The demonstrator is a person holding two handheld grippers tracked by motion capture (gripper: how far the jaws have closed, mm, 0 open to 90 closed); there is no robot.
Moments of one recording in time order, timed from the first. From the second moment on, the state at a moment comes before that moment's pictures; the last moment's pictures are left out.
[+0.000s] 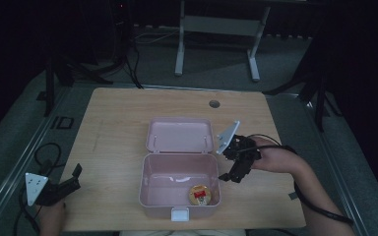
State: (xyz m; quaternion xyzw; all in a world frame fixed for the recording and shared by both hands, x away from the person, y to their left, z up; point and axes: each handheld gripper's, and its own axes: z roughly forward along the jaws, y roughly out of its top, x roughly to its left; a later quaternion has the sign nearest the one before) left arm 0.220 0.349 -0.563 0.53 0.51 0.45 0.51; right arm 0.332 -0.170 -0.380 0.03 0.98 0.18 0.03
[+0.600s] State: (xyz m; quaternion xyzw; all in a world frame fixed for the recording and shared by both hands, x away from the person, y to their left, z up) left arm 0.220 0.349 -0.563 0.53 0.51 0.45 0.51; right arm 0.348 -0.252 -0.474 0.17 0.95 0.25 0.09
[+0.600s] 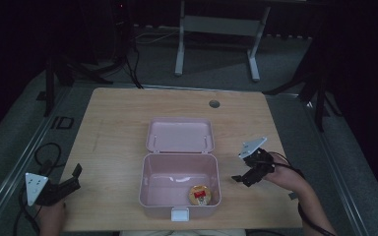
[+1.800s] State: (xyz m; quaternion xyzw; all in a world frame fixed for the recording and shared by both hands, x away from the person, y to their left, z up) left arm 0.220 0.349 -0.563 0.54 0.51 0.45 0.50; right arm 0.326 -0.358 -0.551 0.45 0.79 0.33 0.25
